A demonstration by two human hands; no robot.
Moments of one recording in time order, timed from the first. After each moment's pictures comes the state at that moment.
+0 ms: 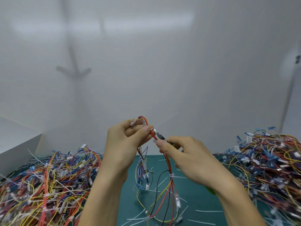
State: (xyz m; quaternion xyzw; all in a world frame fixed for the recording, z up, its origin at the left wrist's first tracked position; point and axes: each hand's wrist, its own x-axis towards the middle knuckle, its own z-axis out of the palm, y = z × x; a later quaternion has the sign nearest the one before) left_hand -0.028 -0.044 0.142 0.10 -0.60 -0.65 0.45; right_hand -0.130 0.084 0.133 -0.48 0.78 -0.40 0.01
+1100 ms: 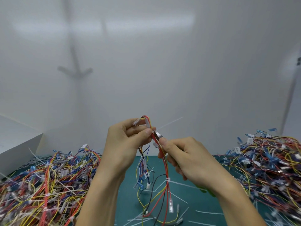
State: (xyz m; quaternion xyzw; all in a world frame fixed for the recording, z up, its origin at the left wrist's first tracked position) left_hand -0.024 -0.052 0.142 0.08 -0.66 -0.61 0.44; right_hand -0.137 0.076 0.127 -0.50 0.74 -0.45 0.06
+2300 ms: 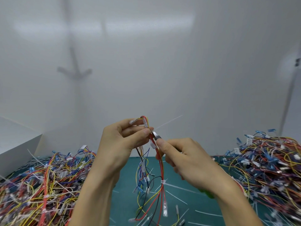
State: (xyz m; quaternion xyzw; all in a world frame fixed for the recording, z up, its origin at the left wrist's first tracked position) left_hand -0.016 -0.055 0.145 0.08 -0.65 -0.62 0.43; right_hand -0.131 0.077 0.129 -0.51 0.74 -0.44 0.03
